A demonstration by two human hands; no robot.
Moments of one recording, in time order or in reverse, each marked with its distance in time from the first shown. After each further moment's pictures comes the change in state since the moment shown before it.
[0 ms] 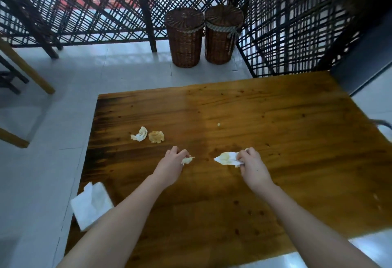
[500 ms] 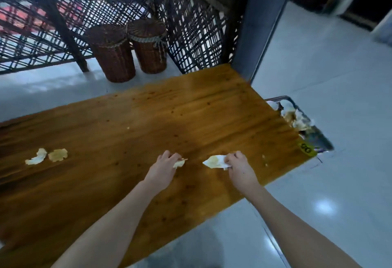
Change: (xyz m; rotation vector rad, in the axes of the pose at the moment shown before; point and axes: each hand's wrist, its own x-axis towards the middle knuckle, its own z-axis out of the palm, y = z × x) left_hand 0.017 0.259 0.106 0.012 -0.039 0.299; right_hand -0.118 0.242 -0.087 0.043 0.138 0.176
